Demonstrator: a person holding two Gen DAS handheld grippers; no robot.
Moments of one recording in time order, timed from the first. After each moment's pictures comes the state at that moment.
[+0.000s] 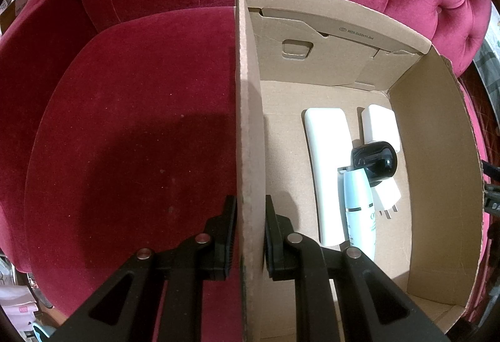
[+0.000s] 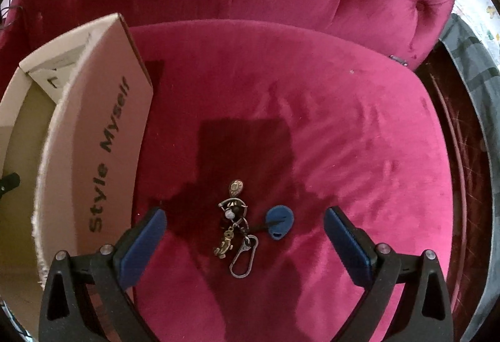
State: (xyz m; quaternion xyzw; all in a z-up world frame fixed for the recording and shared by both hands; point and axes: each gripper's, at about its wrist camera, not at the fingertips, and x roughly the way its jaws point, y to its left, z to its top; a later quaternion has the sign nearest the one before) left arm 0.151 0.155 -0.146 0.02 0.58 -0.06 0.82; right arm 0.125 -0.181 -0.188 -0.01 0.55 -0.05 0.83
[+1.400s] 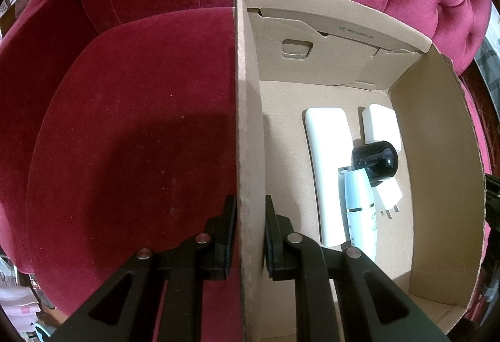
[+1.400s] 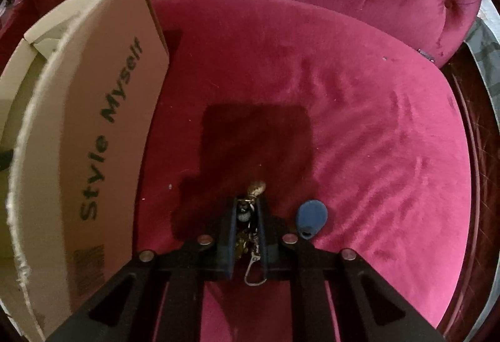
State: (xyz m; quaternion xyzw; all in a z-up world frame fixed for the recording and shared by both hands) left arm 0.151 0.152 -0.147 0.02 0.58 -0.05 0.82; right arm 0.126 -0.166 -0.211 -0.01 0.57 -0.01 0.82
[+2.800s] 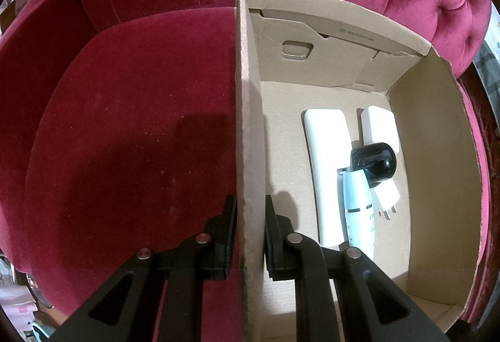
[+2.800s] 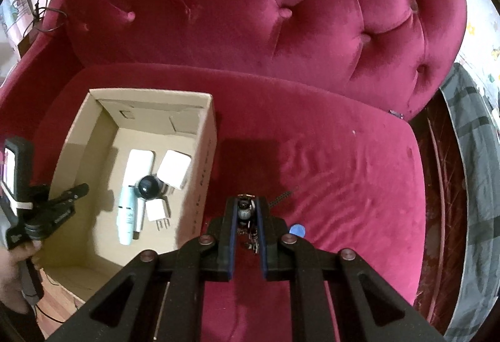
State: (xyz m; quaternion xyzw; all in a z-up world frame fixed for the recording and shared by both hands) left arm 0.152 0.154 -0.142 0.01 0.58 -0.06 0.81; right arm 0.106 -0.123 -0.066 -0.04 0.51 -0.01 0.86
